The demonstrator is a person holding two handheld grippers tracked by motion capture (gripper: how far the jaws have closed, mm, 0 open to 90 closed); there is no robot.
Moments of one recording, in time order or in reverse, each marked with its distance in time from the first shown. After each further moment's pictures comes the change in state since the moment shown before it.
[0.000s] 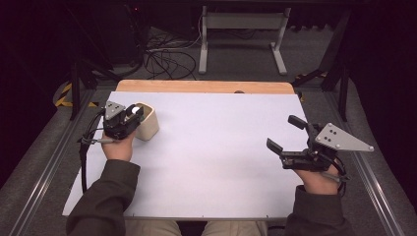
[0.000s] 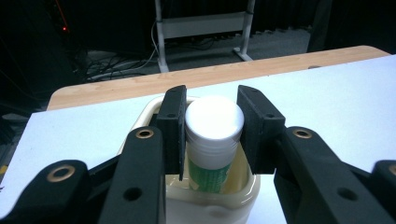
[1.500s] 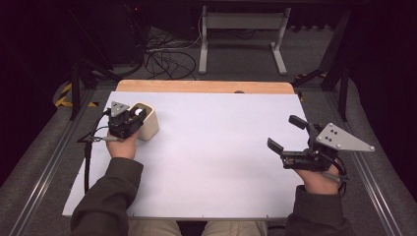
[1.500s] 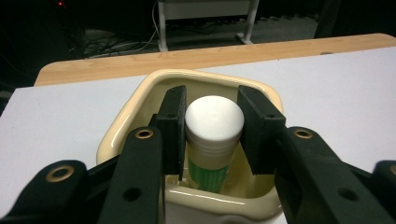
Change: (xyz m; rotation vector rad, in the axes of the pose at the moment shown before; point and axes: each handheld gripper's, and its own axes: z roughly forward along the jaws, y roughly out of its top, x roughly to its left) left arm 0.004 -0.011 0.022 0.065 0.004 -0.040; right arm -0.001 -0.001 -0.001 -0.002 -0.008 0.005
